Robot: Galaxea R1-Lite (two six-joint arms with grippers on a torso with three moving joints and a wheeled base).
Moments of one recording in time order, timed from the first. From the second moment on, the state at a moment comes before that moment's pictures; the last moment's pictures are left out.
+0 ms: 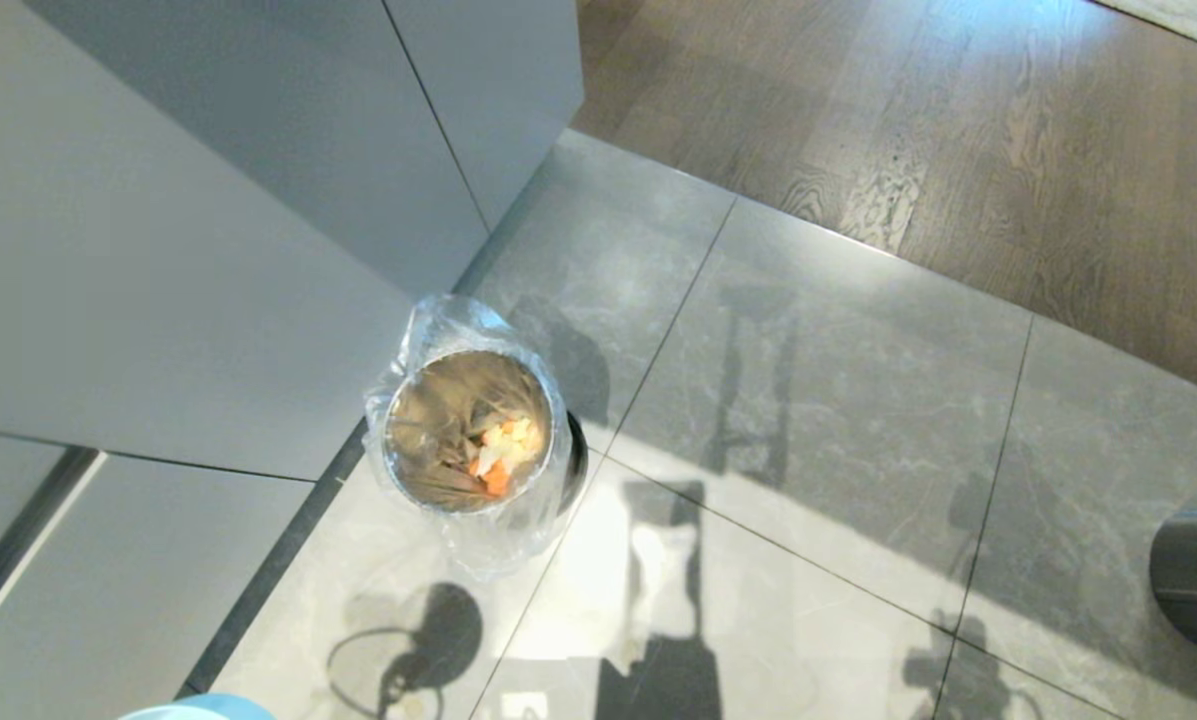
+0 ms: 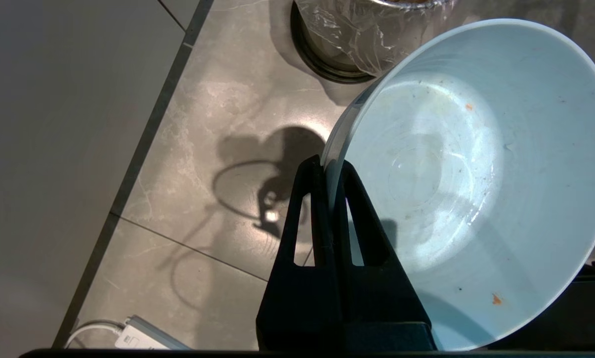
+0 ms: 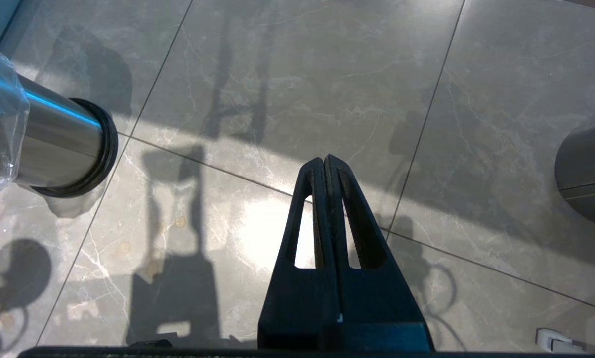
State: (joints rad) left arm -0.10 0.28 0.00 -0.01 0.01 -0.04; right arm 0.00 0.00 0.00 -0.01 -0.06 0.11
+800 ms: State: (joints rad) left arm 0.01 0.14 0.00 -0.01 0.01 -0.04; right arm 0.00 0.00 0.00 -0.01 -0.06 0.11
